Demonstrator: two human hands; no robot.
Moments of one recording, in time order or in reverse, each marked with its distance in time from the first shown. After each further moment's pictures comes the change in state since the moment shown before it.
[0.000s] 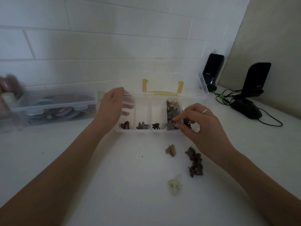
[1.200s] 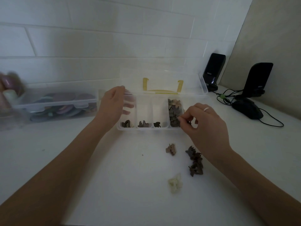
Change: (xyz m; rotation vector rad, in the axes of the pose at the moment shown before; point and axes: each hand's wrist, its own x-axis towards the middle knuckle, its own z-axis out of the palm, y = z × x) left_hand 0.002 -0.003 -0.002 -0.003 -0.010 -0.002; right_hand 0.001 -0.008 0.006 -0.261 0.163 0.028
